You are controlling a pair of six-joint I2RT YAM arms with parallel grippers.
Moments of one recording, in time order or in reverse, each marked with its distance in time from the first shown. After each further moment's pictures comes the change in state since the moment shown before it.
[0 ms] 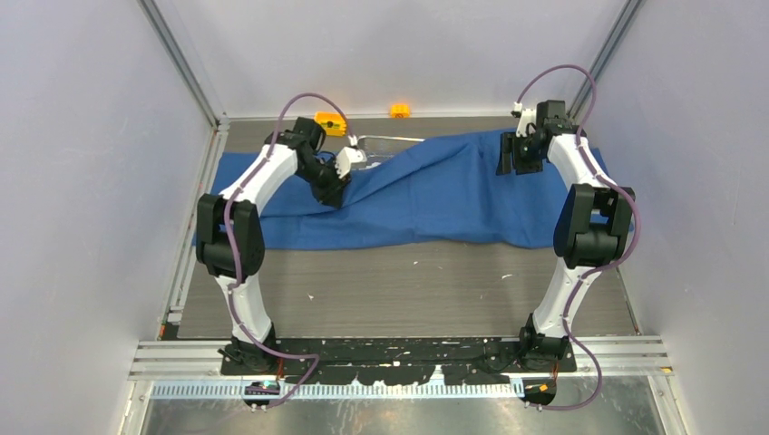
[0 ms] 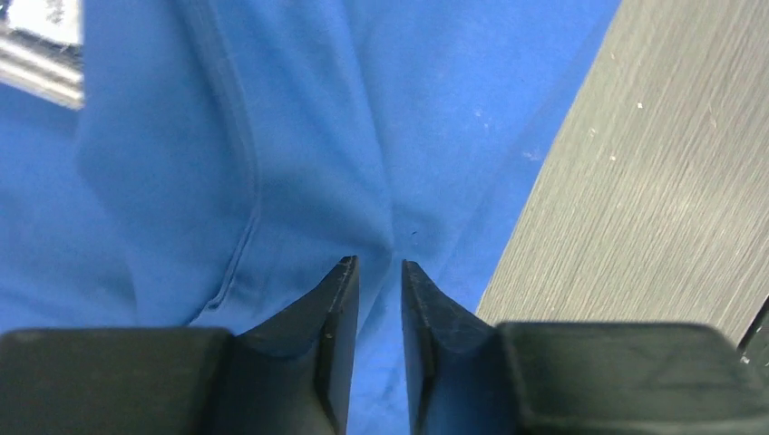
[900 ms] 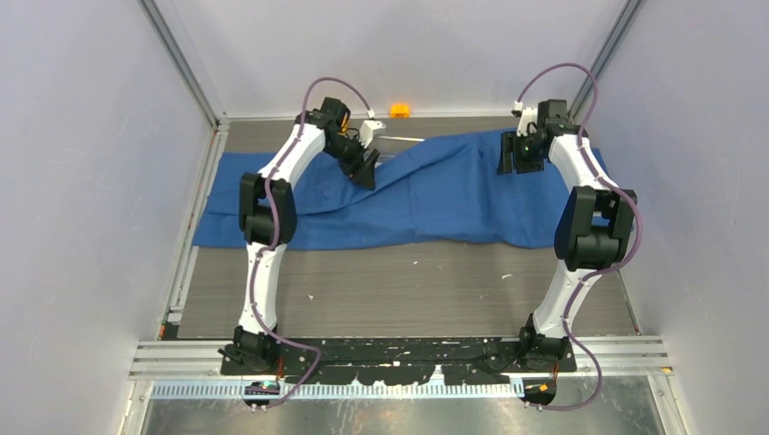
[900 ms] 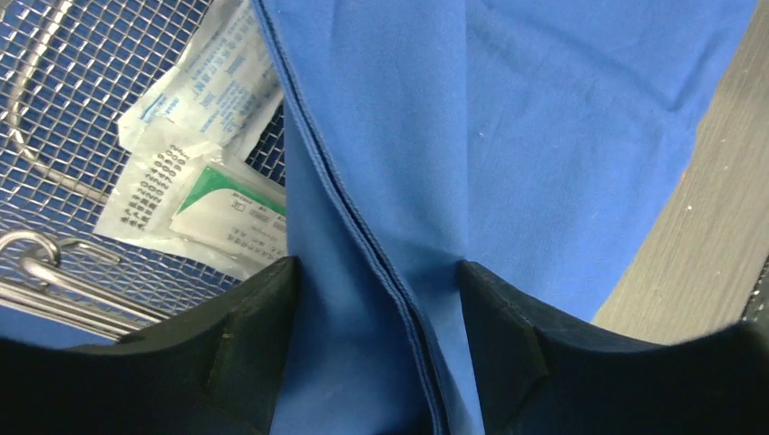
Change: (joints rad) left arm -0.045 0.433 0.576 -0.058 0.137 -0.313; right arm 0.000 -0.023 -0.010 -0.001 0.000 -0.014
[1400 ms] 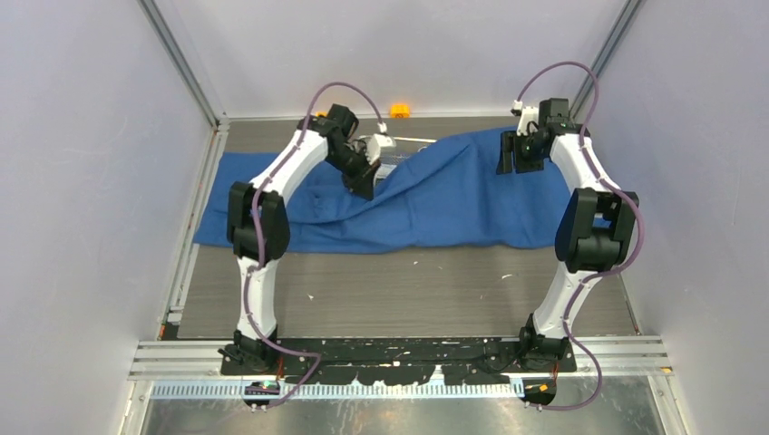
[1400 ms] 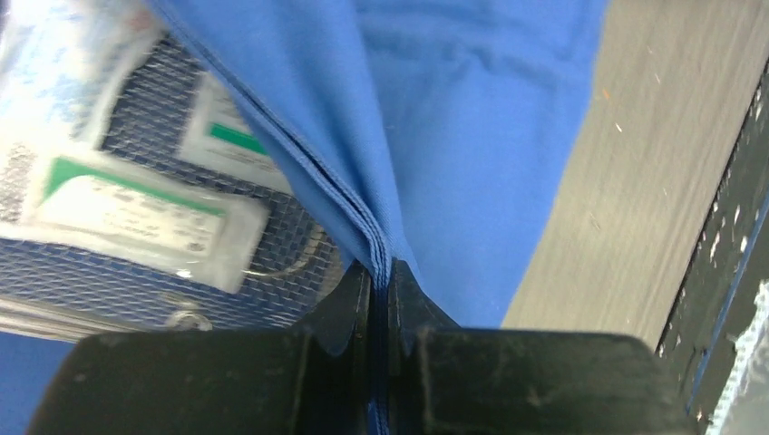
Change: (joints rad) left arm -0.056 -0.161 -0.166 -0.078 0.005 0.108; right arm 0.000 -0.007 0.007 -0.022 -0.014 -0.011
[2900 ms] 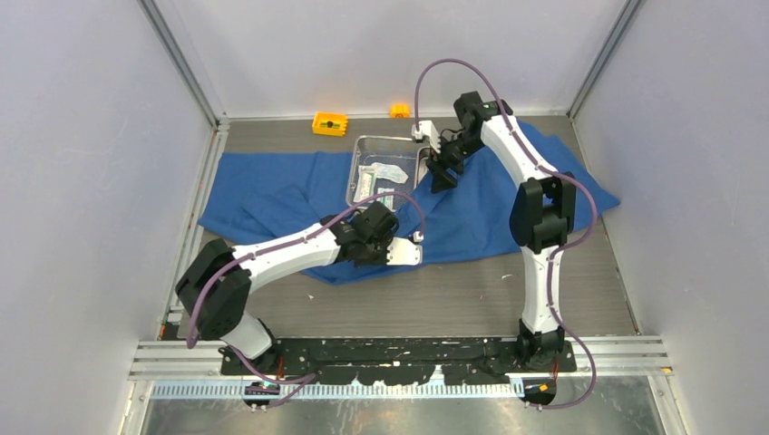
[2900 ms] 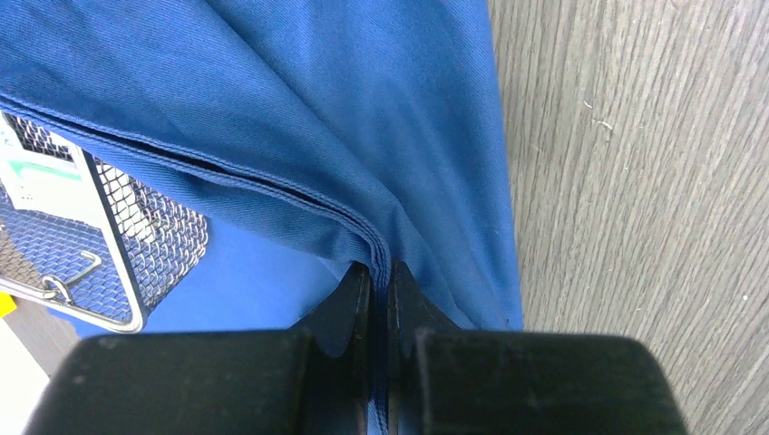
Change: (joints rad) left arm -0.527 -0.624 -0.961 0.522 -0.749 0.101; right arm 0.358 0.268 0.452 -0.502 -0.406 -0.894
